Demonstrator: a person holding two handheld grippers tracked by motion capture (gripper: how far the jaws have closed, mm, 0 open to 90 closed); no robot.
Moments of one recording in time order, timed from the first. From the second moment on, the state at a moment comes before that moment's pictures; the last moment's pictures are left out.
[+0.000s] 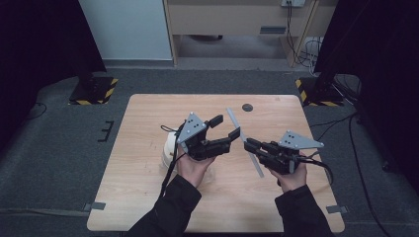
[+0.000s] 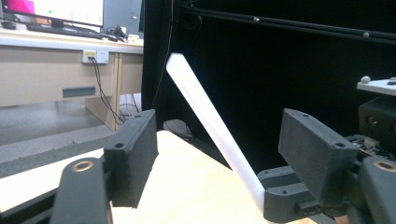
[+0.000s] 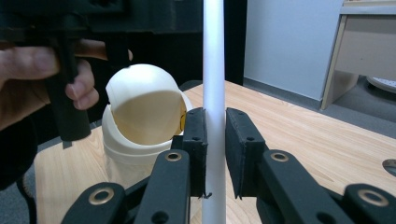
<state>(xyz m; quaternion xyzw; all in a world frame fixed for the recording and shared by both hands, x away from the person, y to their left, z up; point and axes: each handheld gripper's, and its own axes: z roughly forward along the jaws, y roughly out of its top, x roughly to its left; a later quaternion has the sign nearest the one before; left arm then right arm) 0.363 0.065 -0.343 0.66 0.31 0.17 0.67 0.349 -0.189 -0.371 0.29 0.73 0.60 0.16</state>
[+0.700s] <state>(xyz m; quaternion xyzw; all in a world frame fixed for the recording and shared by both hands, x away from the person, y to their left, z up) 0.365 0.054 -0.349 0.68 0.31 0.14 0.65 0.348 -0.186 -0.373 0.28 0.73 0.61 0.15</state>
